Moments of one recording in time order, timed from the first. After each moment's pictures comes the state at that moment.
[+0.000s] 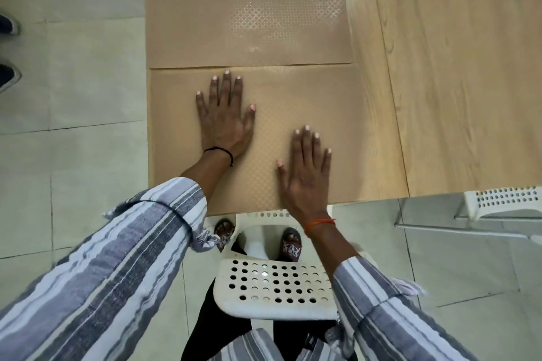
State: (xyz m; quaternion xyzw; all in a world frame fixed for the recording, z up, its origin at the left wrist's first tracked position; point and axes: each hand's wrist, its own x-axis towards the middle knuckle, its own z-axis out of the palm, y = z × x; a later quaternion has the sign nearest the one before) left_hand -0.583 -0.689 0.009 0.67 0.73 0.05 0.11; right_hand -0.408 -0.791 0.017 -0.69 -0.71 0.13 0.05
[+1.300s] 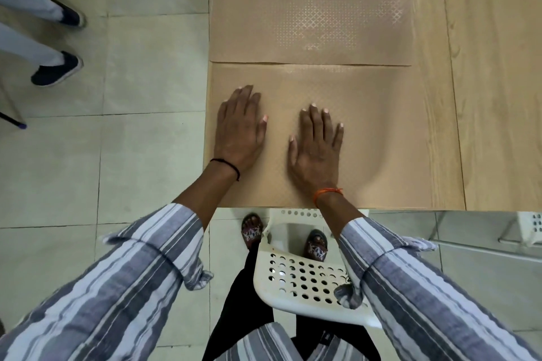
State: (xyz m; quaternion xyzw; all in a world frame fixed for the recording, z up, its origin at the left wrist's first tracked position) left_hand -0.654 -0.737 0.043 0.69 0.71 0.10 0.11; right_hand -0.483 -0.751 0.005 -0.65 -0.74 0.09 0.09
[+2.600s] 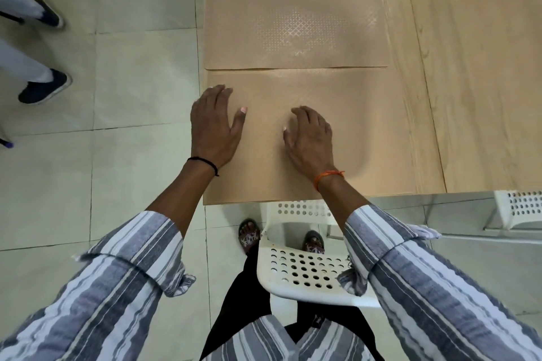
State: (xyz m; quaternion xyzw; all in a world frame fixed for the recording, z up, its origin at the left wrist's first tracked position) left_hand -0.688 -0.743 0.069 0.65 0.72 0.20 0.12; right_hand -0.485 -0.742 0.048 -0.65 -0.72 0.19 0.10
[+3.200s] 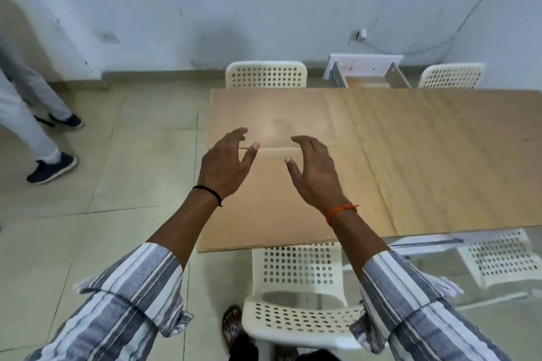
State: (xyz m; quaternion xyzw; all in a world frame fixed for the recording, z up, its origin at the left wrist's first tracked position) left_hand -0.647 -0.767 0.204 0.69 0.65 0.29 0.11; right_hand -0.445 -0.774 0.208 -0.59 -0.75 0.12 0.25
